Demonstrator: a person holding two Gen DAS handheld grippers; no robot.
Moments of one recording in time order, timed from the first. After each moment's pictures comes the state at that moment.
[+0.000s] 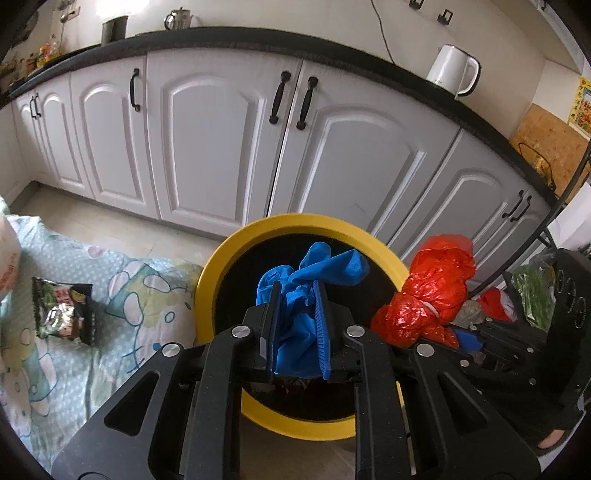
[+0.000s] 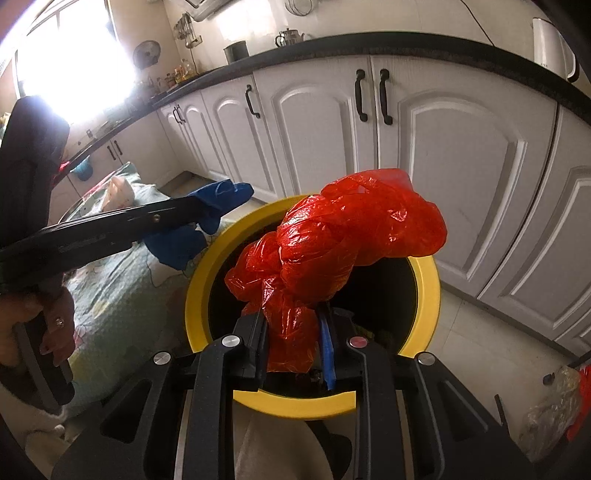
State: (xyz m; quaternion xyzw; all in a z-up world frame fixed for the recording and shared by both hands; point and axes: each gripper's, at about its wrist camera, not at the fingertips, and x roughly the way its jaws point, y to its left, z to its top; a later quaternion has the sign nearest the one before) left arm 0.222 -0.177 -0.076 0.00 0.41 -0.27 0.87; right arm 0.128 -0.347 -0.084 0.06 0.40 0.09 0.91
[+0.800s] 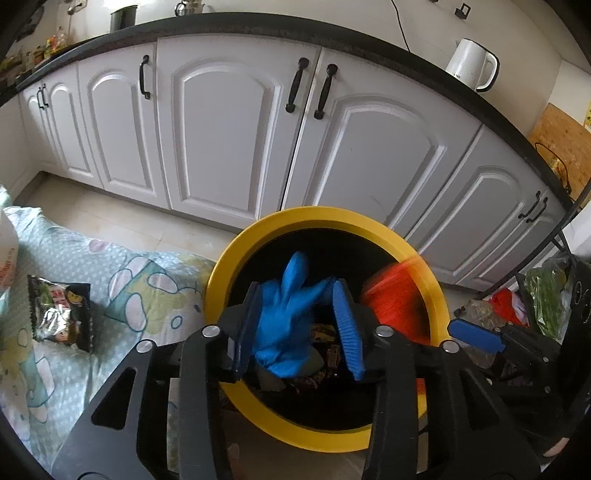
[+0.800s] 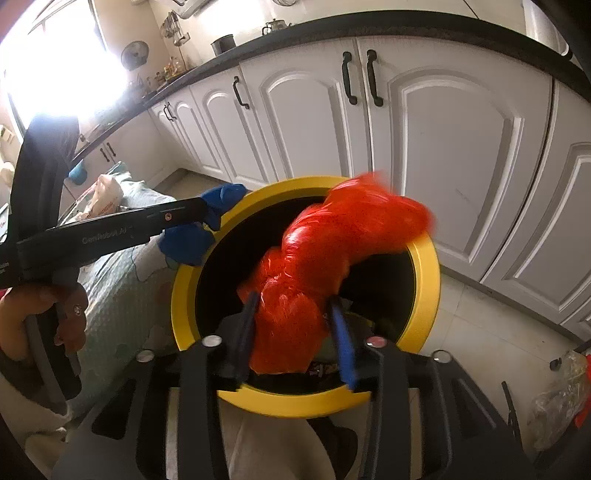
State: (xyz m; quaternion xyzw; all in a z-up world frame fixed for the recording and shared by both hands) left arm 0.239 -0.176 -0.084 0.00 0.43 -0.25 0.87; right arm 0.132 -0.358 -0.095 0.08 0.41 0.08 0.91
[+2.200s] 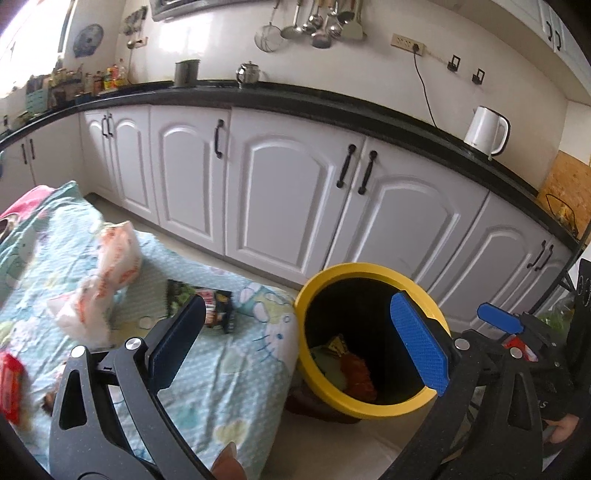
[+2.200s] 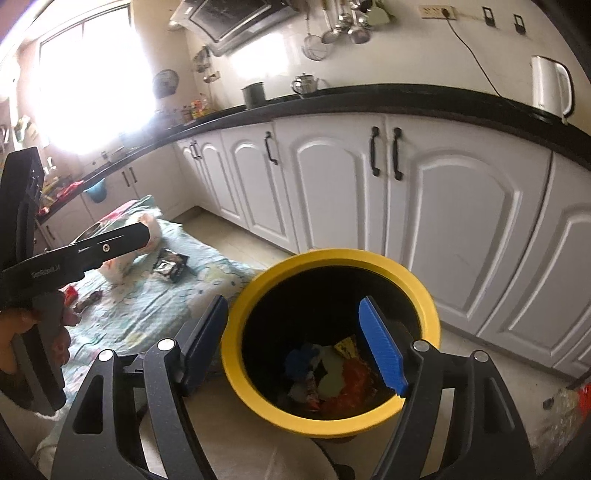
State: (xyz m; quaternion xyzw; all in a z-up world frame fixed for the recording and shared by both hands) left arm 0.169 -0.080 -0.012 -0.03 0.32 -0.17 0.93; right arm 0.102 -0.320 -0.031 0.05 0.31 0.11 0.94
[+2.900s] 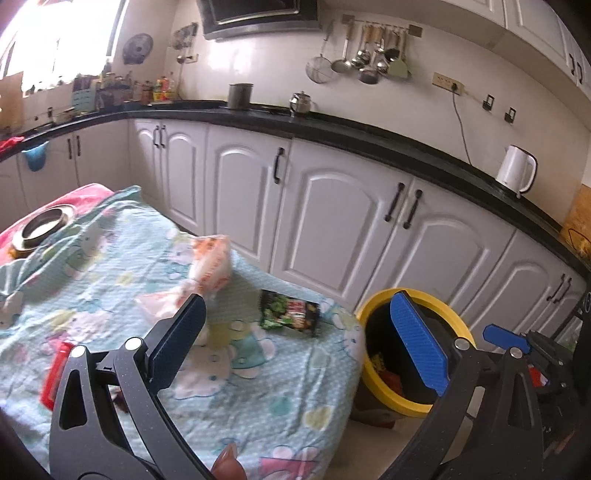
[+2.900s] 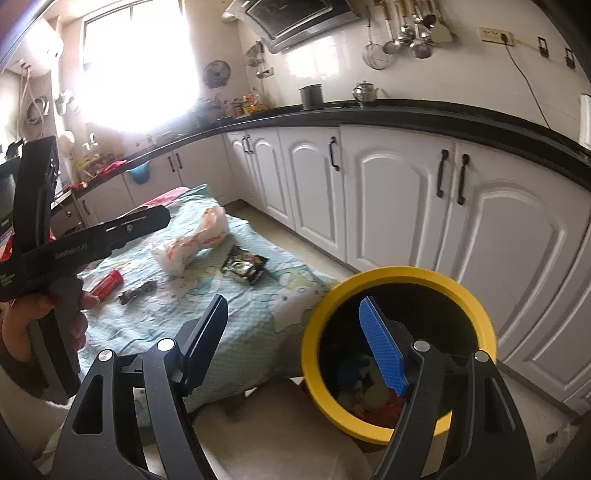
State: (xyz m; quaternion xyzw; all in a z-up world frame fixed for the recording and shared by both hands) left arm 0.139 0.006 0.009 -0.06 0.27 -0.09 0.96; right arm 0.094 -0.241 -0.011 0.01 0.30 0.19 0.93
